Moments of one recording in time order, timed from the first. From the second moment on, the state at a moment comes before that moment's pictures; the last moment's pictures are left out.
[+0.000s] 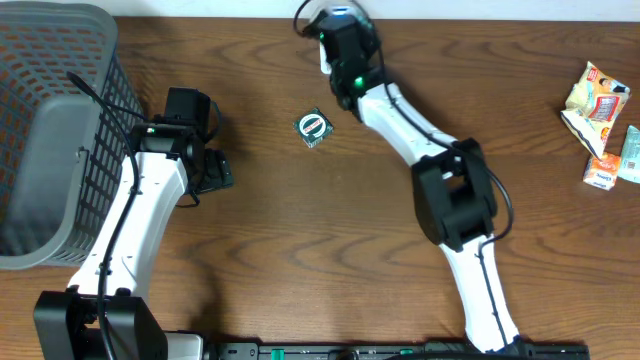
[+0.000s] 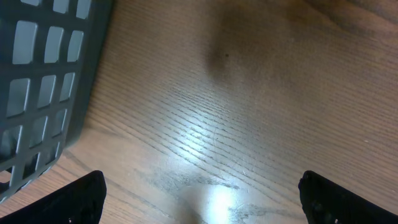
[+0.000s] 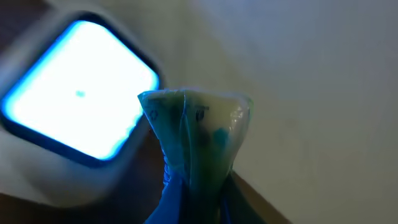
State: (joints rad) left arm -0.08 1.54 1.20 -1.07 -0.24 -0.39; right arm 0.46 2.43 2.03 -0.11 0.61 -0.68
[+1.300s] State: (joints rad) left arm -0.08 1.54 1.20 -1.07 -0.24 -0.39; right arm -0.10 2.30 2.04 -0.96 -0.64 0.07
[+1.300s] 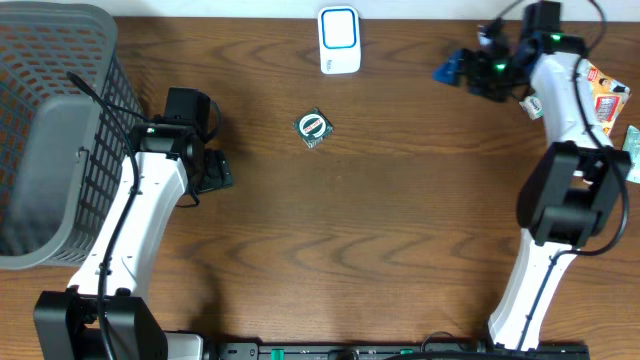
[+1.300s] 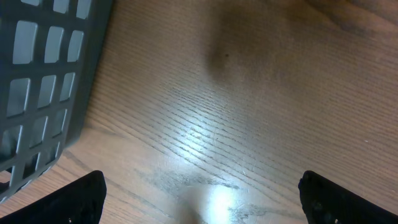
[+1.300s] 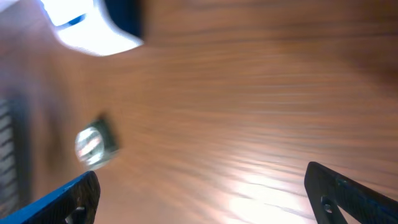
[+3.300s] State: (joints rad) left arm -0.08 1.54 1.20 -1.07 -0.24 -0.39; right arm 0.58 2.45 2.00 -0.72 0.02 -0.01
